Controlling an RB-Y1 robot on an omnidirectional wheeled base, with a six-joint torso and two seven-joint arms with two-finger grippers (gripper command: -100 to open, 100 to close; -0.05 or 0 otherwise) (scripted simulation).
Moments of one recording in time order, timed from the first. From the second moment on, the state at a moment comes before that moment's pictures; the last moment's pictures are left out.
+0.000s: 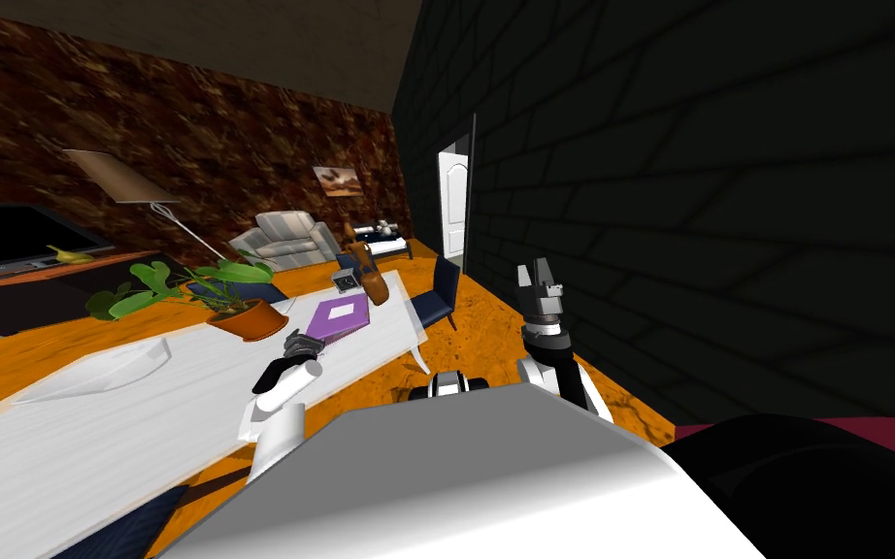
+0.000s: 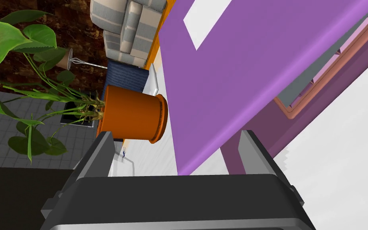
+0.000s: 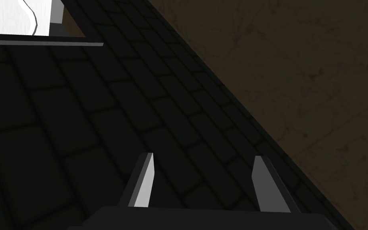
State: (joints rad) left arm -0.02 0.23 0.68 -1.44 0.31 0.27 0.20; right arm 0.51 -0.04 0.05 -2.39 0.11 -0.54 -0.04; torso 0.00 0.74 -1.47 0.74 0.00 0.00
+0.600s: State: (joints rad) left arm -0.01 0.24 0.70 -1.50 0.32 0.35 0.20; right arm 0.51 -0.04 0.05 -2.39 0.11 -0.54 -0.04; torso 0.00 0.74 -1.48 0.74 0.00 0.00
